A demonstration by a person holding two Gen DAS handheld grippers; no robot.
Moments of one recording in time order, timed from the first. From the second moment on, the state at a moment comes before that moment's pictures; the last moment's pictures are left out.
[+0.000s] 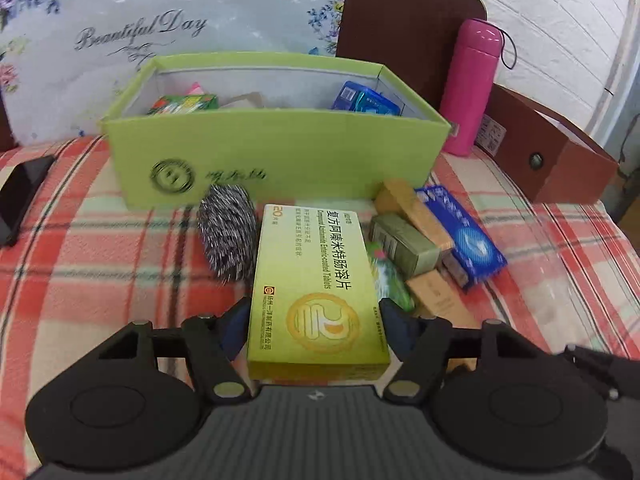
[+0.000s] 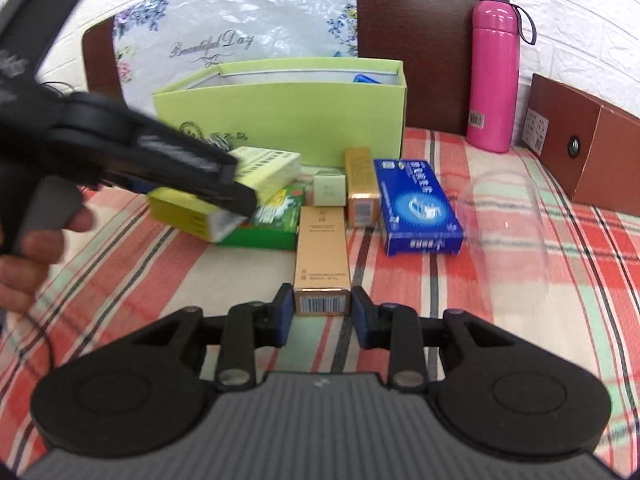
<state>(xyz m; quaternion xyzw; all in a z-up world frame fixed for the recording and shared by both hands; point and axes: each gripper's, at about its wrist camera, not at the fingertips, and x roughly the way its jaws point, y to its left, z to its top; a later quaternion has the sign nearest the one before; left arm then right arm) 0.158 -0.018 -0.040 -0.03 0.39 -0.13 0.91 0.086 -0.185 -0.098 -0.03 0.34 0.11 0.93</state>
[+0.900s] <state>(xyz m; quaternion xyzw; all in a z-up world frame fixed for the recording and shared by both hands) 0.082 -0.006 -0.063 0.06 0.41 -0.10 0.91 0.034 -0.170 -0.091 -0.05 0.36 0.16 0.92</state>
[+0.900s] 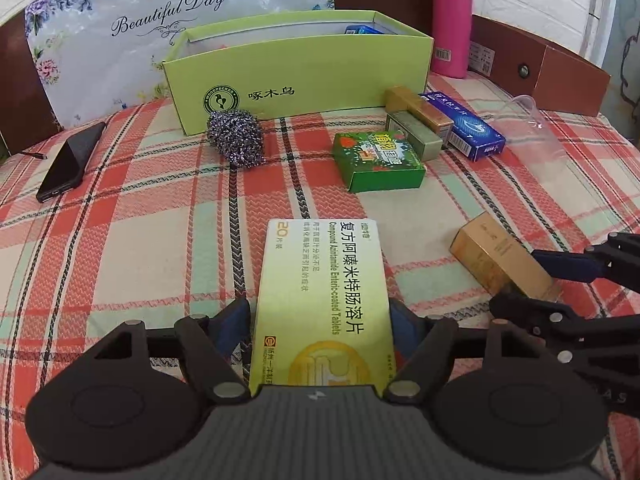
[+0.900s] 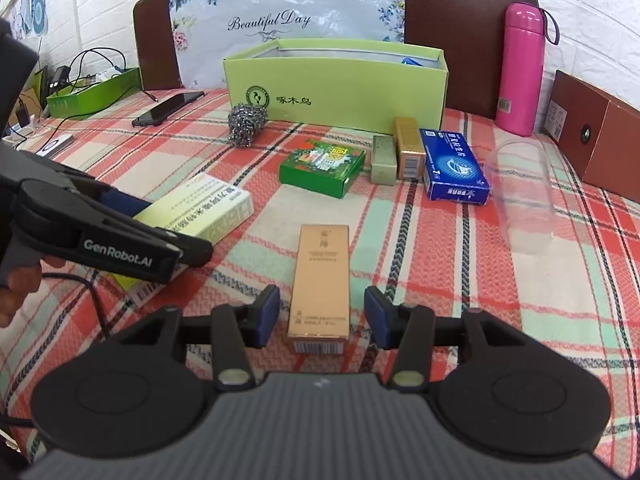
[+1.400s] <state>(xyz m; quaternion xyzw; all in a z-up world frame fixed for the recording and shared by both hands) 0.088 0.005 -0.053 0.02 0.40 -0.14 0.91 0.045 -0.167 -0.088 -0.04 0.37 0.17 0.91</state>
